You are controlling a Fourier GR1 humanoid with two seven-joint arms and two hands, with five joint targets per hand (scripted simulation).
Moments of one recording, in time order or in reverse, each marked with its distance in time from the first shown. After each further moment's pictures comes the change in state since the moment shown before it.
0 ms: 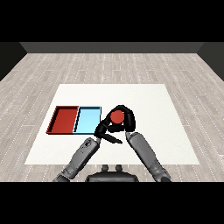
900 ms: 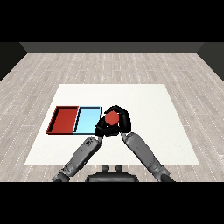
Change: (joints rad) left arm -0.048 0.011 -0.039 0.004 0.065 0.238 -0.043; right arm -0.054 -0.005 0.086 -0.005 -0.034 -0.071 0.025
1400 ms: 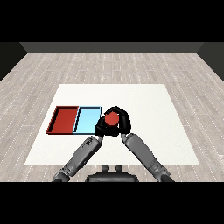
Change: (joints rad) left arm -0.009 0.001 -0.006 0.004 0.014 0.085 0.006; right arm 0.010 -0.003 0.022 -0.012 -0.011 -0.030 0.005
